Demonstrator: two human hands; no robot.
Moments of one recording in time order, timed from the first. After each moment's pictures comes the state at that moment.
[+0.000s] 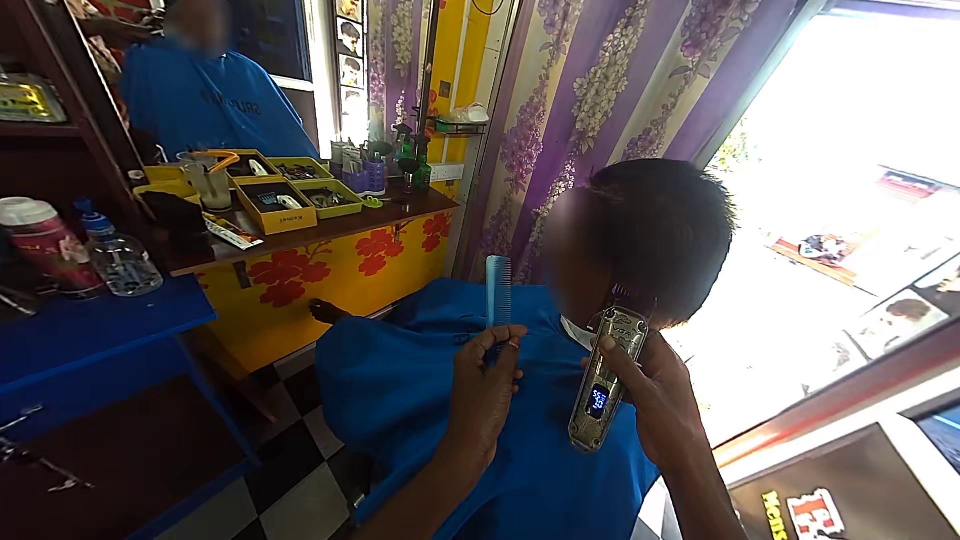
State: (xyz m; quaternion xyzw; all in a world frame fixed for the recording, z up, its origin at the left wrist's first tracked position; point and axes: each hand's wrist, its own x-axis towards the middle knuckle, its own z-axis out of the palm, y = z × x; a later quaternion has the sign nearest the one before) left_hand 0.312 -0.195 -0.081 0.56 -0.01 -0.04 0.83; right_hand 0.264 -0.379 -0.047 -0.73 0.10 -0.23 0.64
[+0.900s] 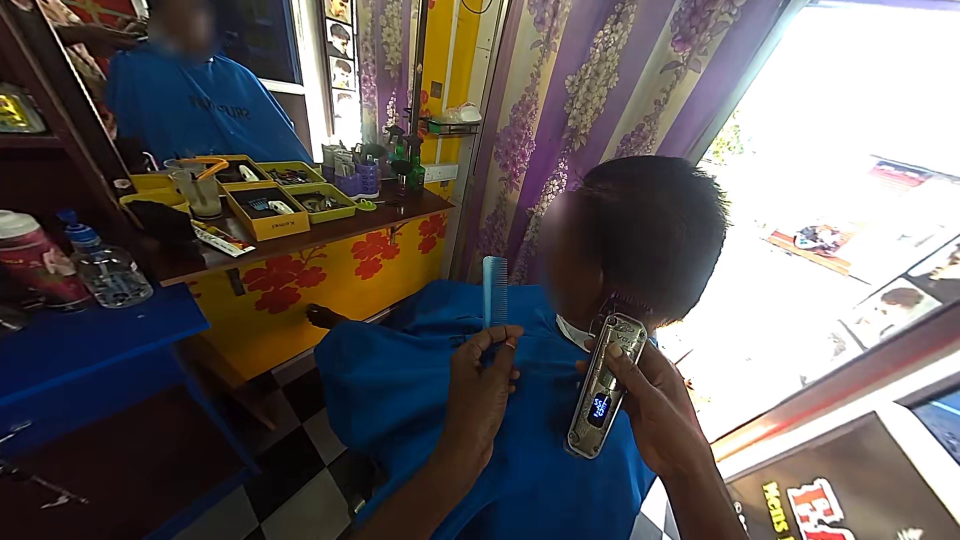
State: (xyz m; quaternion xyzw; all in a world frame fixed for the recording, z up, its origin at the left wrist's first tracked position) left_hand 0.315 -0.199 -0.081 0.57 -0.02 -0.05 0.82; right_hand 0.256 -0.387 -0.054 -0.67 0.06 -0.18 0.71
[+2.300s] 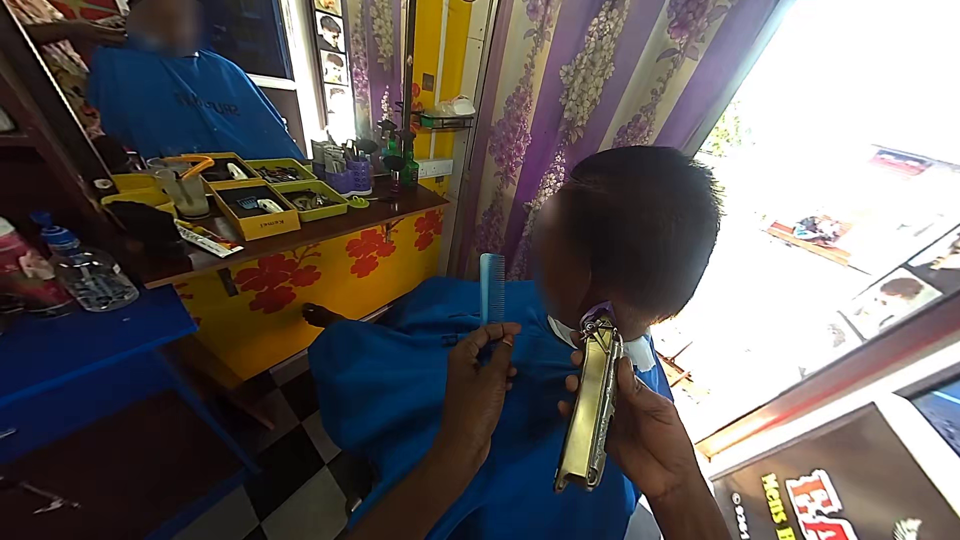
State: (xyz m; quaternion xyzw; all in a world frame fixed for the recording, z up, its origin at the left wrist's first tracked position) left_hand 0.321 -0.213 -0.085 0.57 -0.03 -0.05 0.82; right_hand 0.255 -0.410 -0.087 -0.33 -0.09 0.06 0.94
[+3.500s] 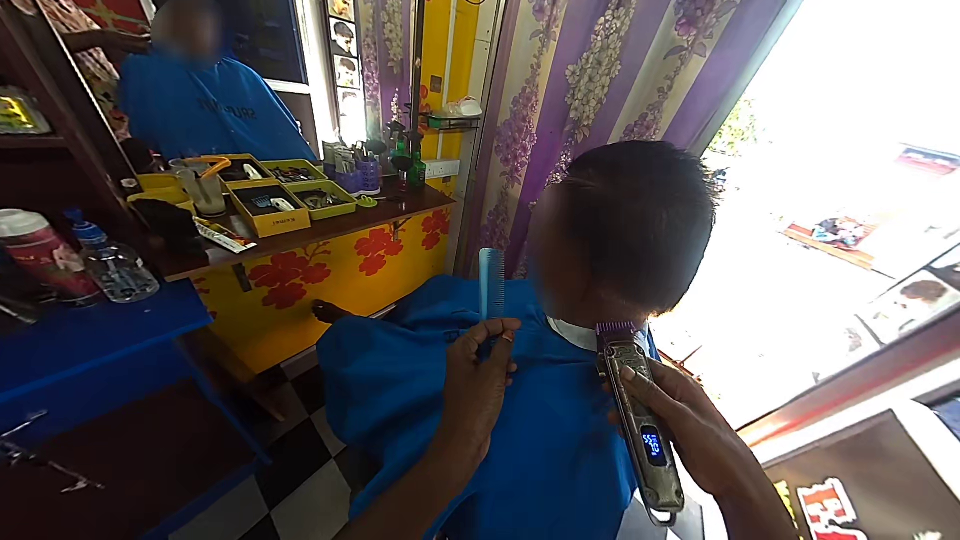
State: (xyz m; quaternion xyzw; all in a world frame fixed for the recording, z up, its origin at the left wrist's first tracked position) left_hand 0.309 -0.219 -0.078 0.57 -0.01 -0.03 0.82; right_hand 0.231 -0.452 -0.056 -0.76 0.10 -0.03 0.64
